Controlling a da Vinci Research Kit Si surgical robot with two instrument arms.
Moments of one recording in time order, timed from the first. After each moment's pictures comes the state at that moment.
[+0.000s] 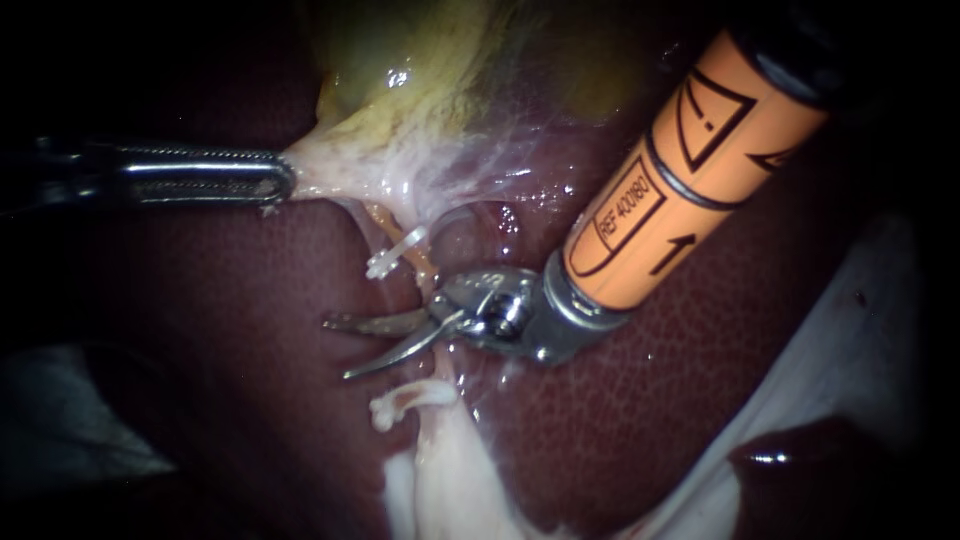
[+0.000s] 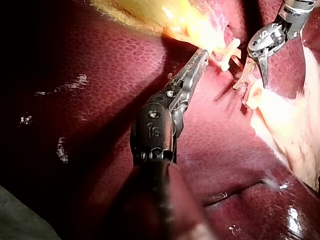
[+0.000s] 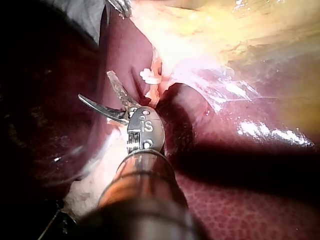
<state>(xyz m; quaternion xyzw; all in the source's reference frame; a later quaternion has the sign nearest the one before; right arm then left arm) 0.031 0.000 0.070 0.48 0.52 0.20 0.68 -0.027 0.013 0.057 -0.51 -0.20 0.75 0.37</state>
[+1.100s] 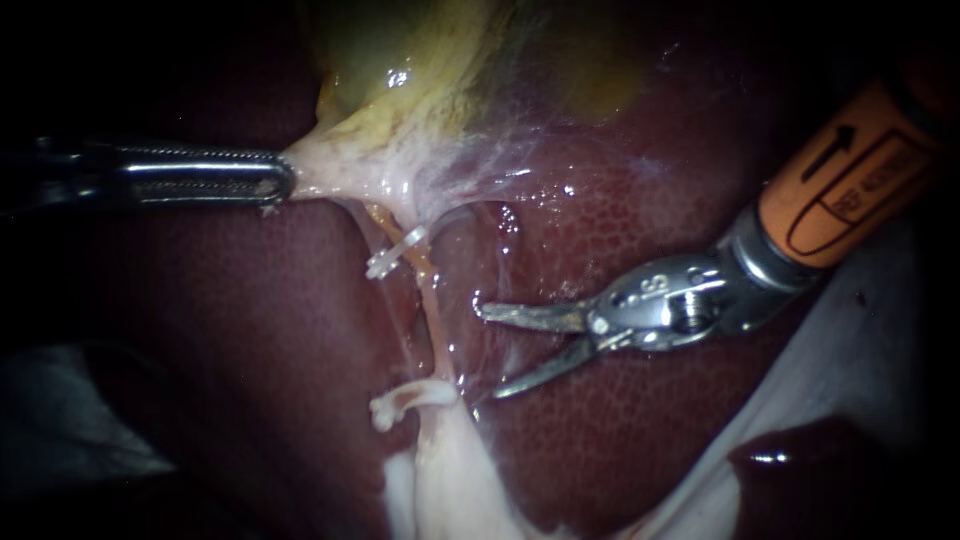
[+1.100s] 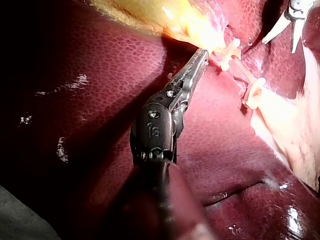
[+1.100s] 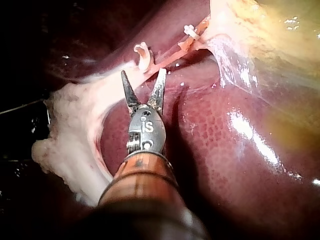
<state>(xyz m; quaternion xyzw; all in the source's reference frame) 0.016 0.001 0.062 0.20 0.47 0.10 0.85 -0.027 0.013 0.057 -0.51 -0.20 0.75 0.37</state>
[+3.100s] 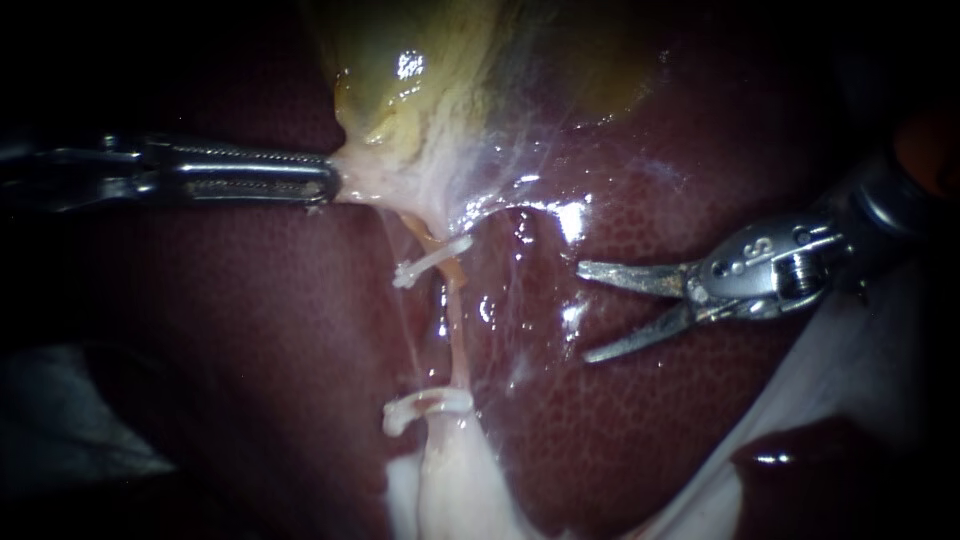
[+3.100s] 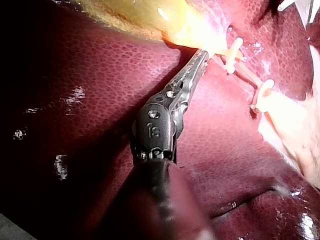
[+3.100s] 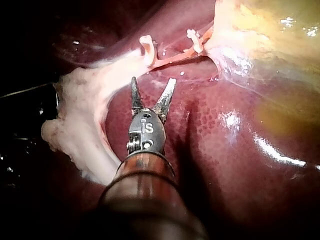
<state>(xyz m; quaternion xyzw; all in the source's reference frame) 0.012 0.004 0.058 0.15 0.42 0.10 0.89 -0.031 0.014 0.063 -0.49 -0.19 0.77 0.36</state>
